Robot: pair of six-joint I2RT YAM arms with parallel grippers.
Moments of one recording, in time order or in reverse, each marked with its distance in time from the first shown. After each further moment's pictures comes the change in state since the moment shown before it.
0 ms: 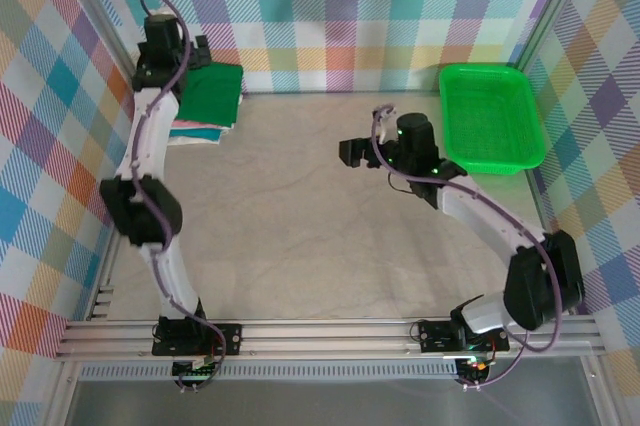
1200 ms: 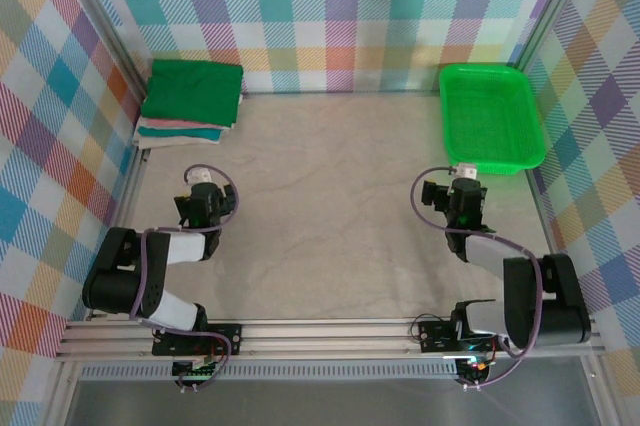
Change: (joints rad) left arm -0.117 -0.410 -1.604 1.023 -0.163 -0.135; right arm -0.390 -0.077 -0.668 0.500 0.399 -0.159
